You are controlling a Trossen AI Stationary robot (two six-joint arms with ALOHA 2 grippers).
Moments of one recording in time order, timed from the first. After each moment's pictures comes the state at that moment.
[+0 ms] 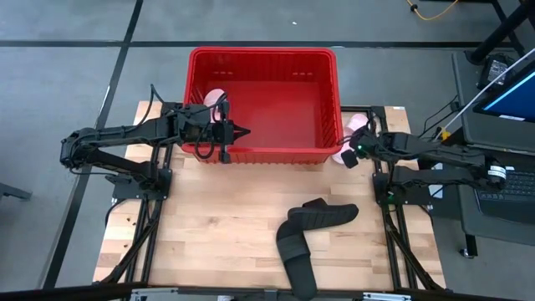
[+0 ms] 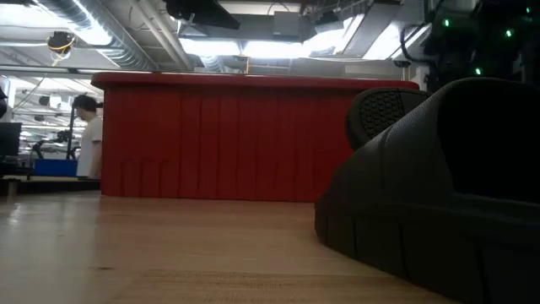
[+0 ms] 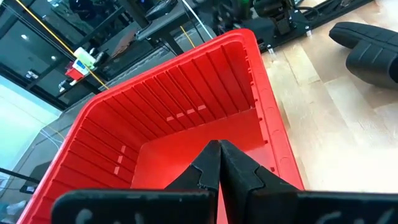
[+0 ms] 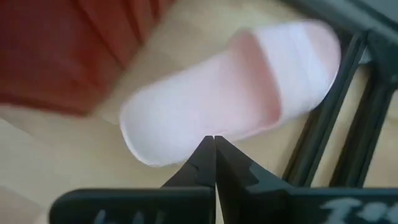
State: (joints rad) left arm 0.22 1.12 1.03 -0.27 -0.10 0.57; right arm -0.35 0.86 0.61 -0.94 0.43 0.57
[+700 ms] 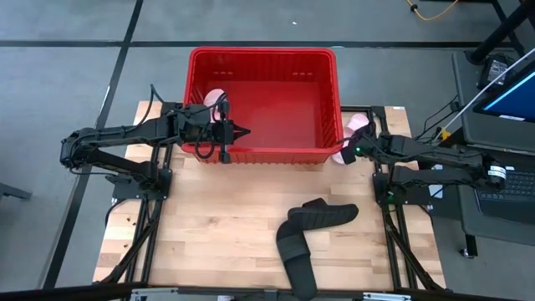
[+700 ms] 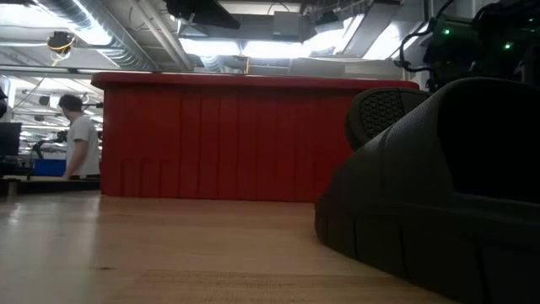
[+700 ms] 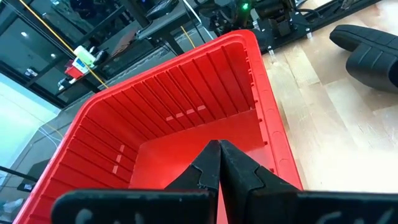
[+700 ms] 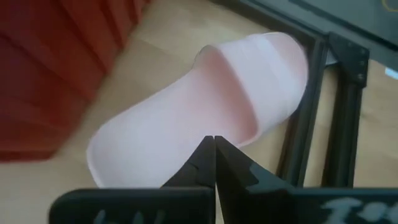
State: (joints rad) left arm 0.22 1.12 1.03 -0.27 -0.10 0.56; right arm -0.36 0.86 0.55 -0.86 0.57 0.66
